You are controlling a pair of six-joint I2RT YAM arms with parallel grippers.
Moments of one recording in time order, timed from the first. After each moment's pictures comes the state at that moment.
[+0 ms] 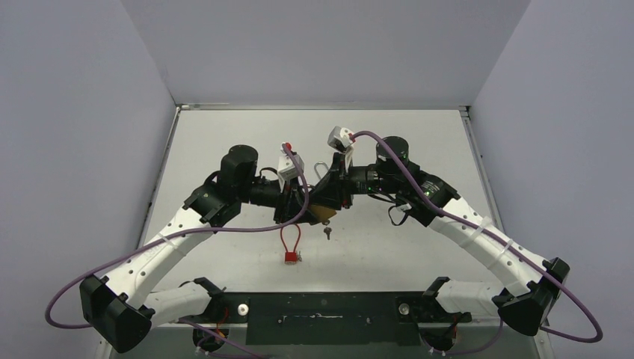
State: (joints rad) left arm -0.64 1.10 1.03 -0.30 0.97 -0.07; right arm 0.77 1.19 1.23 -0.28 -0.71 0.19
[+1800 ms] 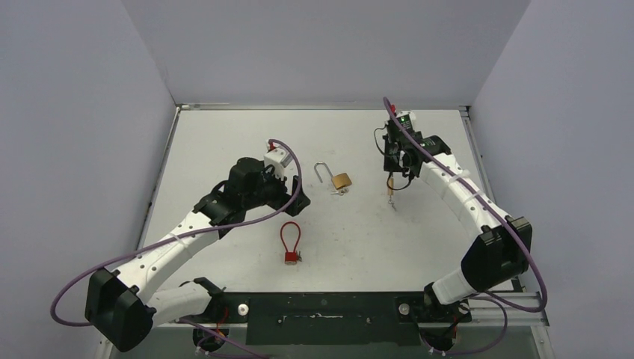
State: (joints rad) left arm -0.62 1.11 0.87 -0.26 0.21 -0.24; right arm 0.39 1.49 1.35 -0.79 0.21 0.34
